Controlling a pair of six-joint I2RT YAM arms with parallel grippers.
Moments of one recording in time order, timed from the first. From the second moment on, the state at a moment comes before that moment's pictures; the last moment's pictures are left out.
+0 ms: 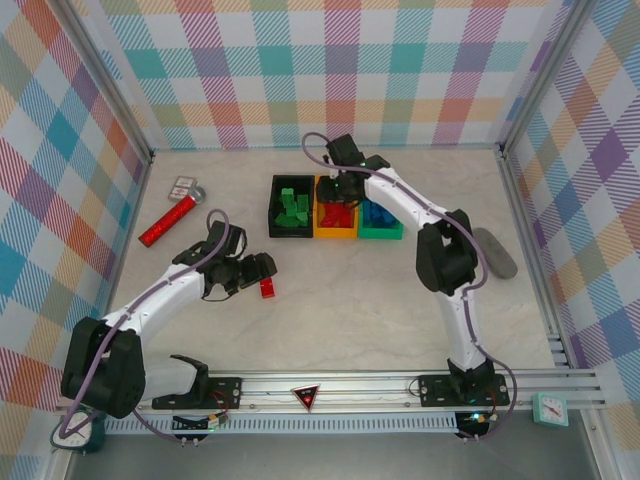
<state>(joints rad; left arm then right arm) -0.33 1.25 0.74 -0.56 0.22 -0.68 0.56 2.24 2.04 -0.77 -0.10 0.36</state>
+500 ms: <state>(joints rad) -0.36 1.30 0.74 -0.59 0.21 -0.68 0.56 2.14 1.89 -0.78 -0.11 0.35</state>
